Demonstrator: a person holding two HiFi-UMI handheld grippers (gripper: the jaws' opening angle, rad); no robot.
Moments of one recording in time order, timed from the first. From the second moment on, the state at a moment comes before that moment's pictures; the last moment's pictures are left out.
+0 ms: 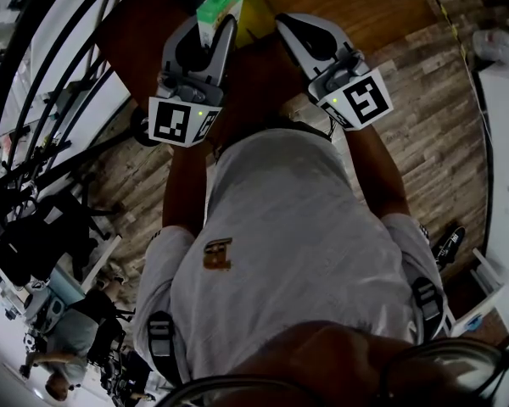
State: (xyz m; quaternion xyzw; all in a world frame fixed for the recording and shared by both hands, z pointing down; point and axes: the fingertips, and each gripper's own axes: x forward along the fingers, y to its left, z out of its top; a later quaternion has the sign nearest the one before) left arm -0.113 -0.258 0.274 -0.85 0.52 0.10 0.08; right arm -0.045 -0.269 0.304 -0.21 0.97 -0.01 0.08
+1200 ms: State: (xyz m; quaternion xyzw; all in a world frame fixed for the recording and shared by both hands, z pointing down) left arm -0.103 -0.234 0.274 -0.85 0.51 0.11 0.08; right arm -0.046 -0.239 0.285 -0.22 0.97 0.03 0.11
